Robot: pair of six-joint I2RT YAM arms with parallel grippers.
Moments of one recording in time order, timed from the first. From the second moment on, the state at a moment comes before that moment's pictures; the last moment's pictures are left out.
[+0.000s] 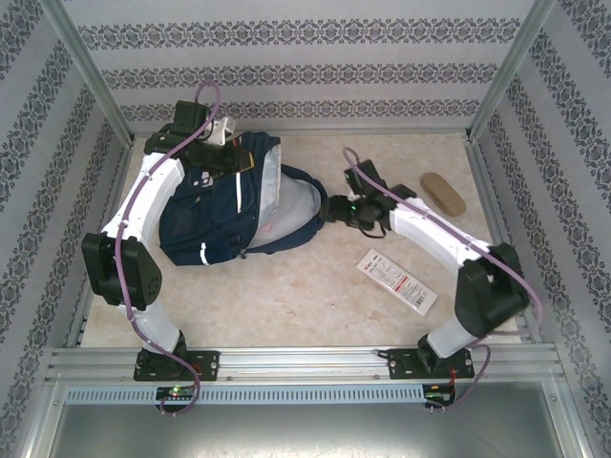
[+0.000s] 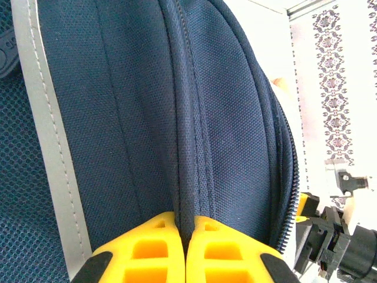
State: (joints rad) left arm -0.12 1.74 1.72 -0.86 0.60 -0.40; right arm 0.46 1.53 1.13 -0.64 -0.11 0.62
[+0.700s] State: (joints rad) left arm -0.15 1.79 1.70 -0.86 0.56 -0.37; right arm 0.45 1.44 0.72 -0.56 -0.15 0.75
